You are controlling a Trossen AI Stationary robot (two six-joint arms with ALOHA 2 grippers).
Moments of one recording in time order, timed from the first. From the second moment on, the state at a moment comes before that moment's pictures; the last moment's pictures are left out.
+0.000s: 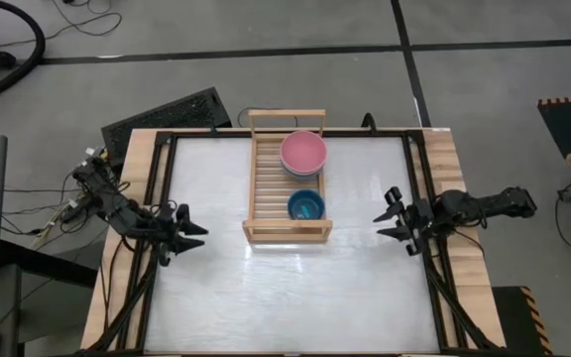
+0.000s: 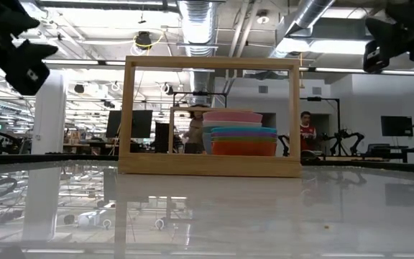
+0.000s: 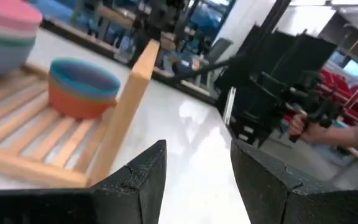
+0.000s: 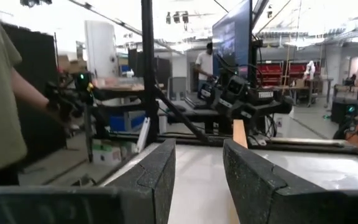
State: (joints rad) left arm -0.75 0.02 0.06 -0.05 -0.66 -0.50; right arm 0.19 0.00 0.01 0.22 -0.05 0.05
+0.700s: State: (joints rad) left arm -0.76 0.00 0.06 -0.11 0.15 -0.20; right arm 0.19 0.01 0.01 0.03 -0.05 0.03
